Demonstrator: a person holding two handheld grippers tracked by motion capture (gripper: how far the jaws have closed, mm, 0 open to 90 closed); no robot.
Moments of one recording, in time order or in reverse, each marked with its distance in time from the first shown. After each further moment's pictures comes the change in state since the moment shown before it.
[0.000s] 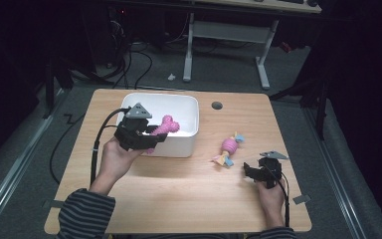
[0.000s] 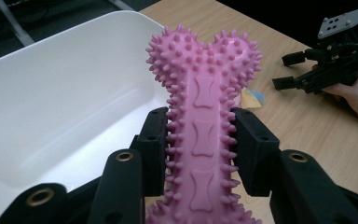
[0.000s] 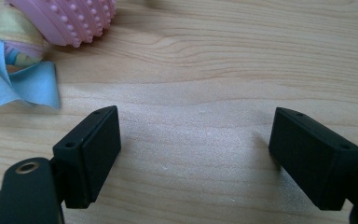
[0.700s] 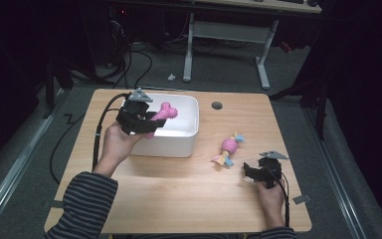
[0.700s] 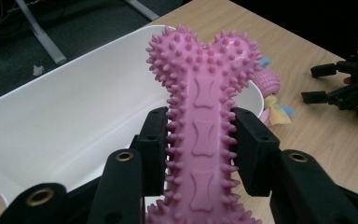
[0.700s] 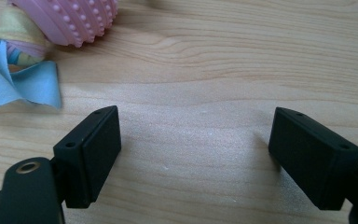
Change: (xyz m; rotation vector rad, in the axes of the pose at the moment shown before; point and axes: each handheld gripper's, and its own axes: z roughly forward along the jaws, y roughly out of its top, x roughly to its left) left arm 0.029 0.023 0.014 0.014 0.056 -0.009; right arm 0.001 0.000 0.000 0.001 0.003 0.001
